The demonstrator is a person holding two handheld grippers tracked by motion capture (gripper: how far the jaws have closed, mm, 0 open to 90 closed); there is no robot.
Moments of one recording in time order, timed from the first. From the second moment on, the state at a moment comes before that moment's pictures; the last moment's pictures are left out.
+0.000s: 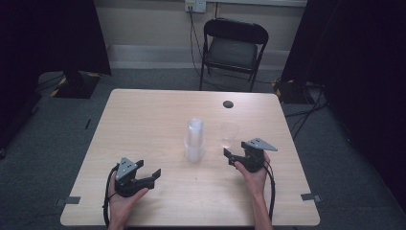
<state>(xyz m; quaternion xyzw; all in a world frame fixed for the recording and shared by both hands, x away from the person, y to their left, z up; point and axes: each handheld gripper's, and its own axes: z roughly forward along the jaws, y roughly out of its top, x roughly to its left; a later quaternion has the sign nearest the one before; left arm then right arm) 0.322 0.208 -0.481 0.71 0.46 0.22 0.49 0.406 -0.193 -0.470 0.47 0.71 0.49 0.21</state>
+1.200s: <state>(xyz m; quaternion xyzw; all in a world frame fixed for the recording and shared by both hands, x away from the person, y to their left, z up) 0.318 0.209 -0.490 0.70 0.47 0.22 0.49 0.309 -0.178 -0.481 0.47 0.71 0.49 0.21</state>
